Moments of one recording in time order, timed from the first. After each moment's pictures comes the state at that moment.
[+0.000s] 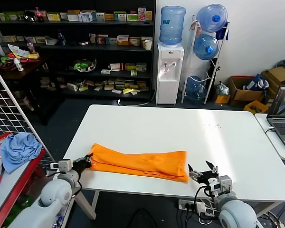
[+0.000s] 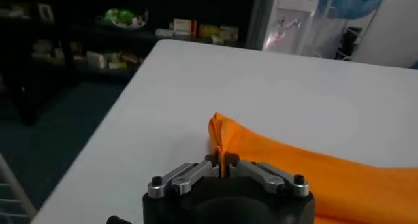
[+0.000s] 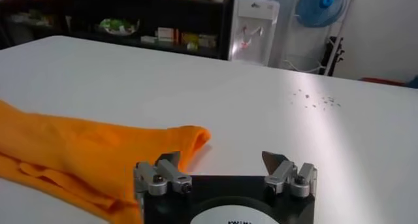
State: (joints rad) left arm 1.08 -0.91 -0.24 -1.62 -0.82 0.33 -0.23; right arm -1.36 1.03 0.37 1.92 0.46 -0.42 0.17
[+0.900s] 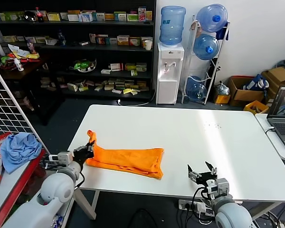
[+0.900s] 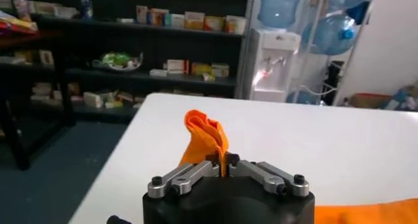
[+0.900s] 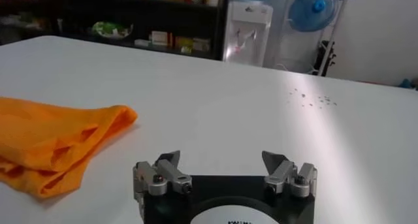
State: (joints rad) left arm 1.07 -0.89 -0.18 -1.85 -0.84 0.33 -0.36; right arm -1.37 1.09 0.37 1.88 0.40 -0.37 0.17
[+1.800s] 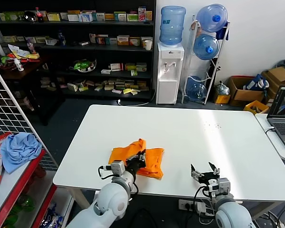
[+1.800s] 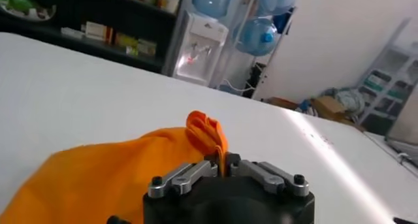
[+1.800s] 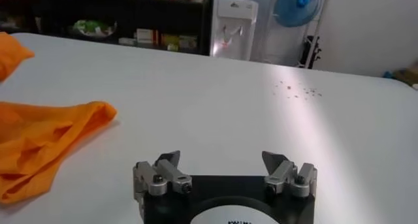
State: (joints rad) left arm 0.99 -1.23 0.12 -1.80 -0.80 0.29 -0.44; right arm -1.35 1.12 0.40 1.84 0.38 -0.37 0.16
